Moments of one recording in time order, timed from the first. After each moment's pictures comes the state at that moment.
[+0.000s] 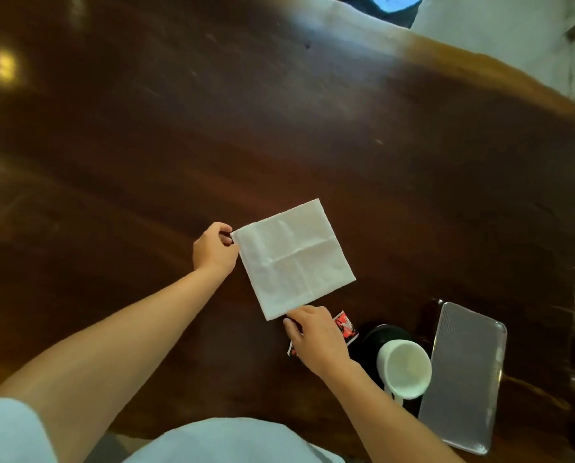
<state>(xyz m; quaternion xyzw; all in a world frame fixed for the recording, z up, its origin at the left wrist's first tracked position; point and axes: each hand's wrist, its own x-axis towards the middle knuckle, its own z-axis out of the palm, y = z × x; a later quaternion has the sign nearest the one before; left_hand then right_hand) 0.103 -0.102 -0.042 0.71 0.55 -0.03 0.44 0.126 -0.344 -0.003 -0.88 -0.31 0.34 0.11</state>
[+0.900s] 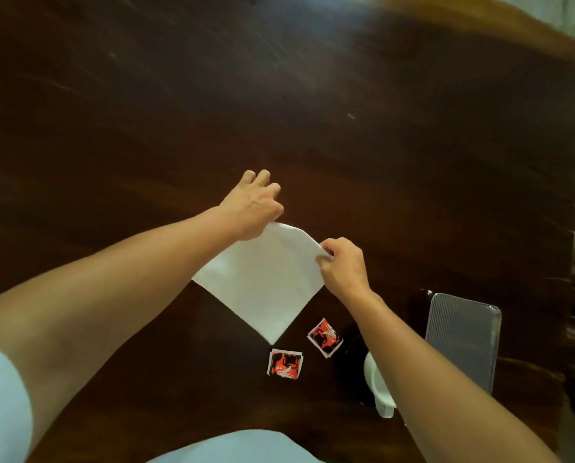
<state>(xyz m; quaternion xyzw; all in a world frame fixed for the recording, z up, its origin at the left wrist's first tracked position) 0.269 -0.111 -0.021 0.98 -0.11 -0.19 0.01 0.287 -0.332 -0.023 -0.94 -0.10 0.29 0.16</state>
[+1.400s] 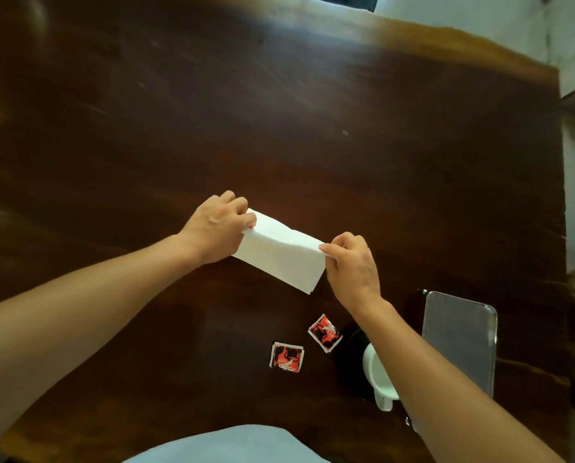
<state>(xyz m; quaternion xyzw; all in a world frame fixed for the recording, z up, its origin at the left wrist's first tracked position) 0.186 -0.092 0.012 0.99 -0.03 -0.06 0.09 0.261 -0.353 0.023 -0.94 -0.30 0.10 0.14</state>
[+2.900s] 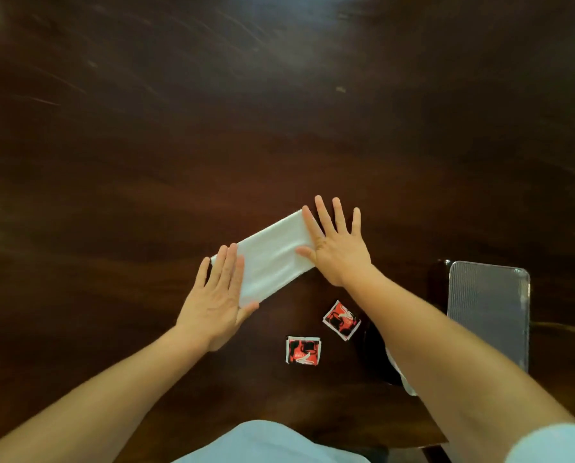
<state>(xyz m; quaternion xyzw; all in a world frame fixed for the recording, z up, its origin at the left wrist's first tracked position) 0.081 -0.150 -0.078 0.96 0.04 -0.28 0.08 0.282 -0.340 -0.072 -0.89 -0.34 0.27 -0.11</state>
